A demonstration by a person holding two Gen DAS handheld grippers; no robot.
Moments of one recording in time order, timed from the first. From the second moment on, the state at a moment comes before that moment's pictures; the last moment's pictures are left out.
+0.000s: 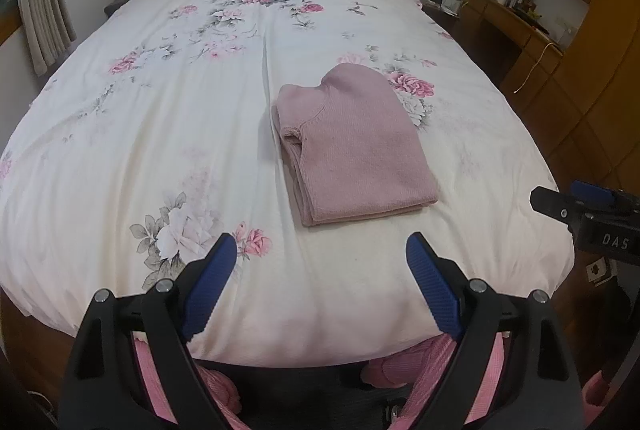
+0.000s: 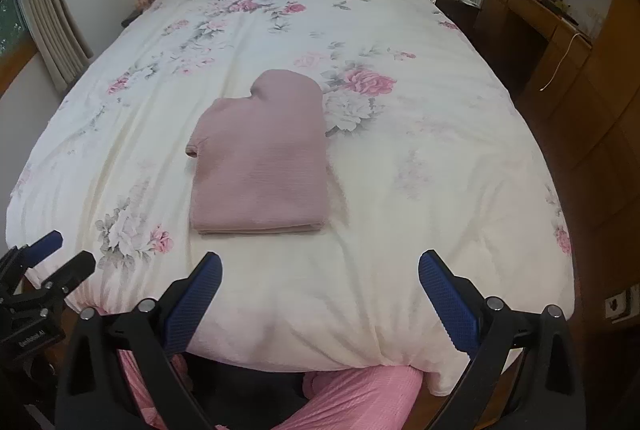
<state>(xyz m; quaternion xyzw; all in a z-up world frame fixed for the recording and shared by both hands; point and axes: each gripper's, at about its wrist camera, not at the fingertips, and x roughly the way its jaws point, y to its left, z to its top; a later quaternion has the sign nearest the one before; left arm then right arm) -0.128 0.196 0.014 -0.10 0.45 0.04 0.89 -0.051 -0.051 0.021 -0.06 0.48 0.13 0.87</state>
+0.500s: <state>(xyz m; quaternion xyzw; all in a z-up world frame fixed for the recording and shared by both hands) -0.128 0.196 0.014 -0.10 0.45 0.04 0.89 -0.050 -0.054 0.023 -0.05 0.48 0.13 0.87</state>
